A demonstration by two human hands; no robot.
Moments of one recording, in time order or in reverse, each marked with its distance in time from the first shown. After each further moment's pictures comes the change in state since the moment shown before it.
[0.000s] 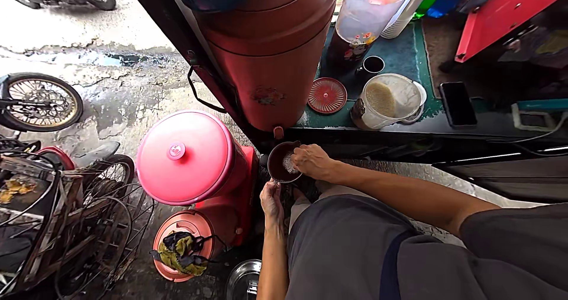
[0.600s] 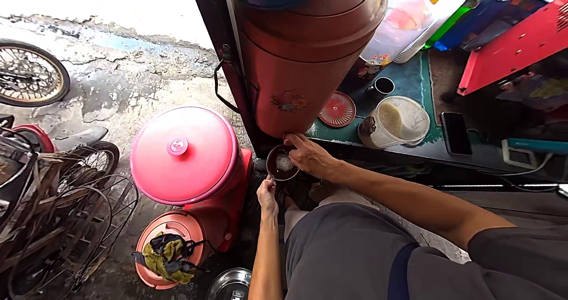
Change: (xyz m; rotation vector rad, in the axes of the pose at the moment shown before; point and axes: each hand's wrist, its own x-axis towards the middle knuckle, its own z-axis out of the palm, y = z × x) left_hand 0.058 -0.013 -0.008 0.082 0.065 0.002; right_hand 0.042 0.010 -0.012 -0.032 0.397 -0.228
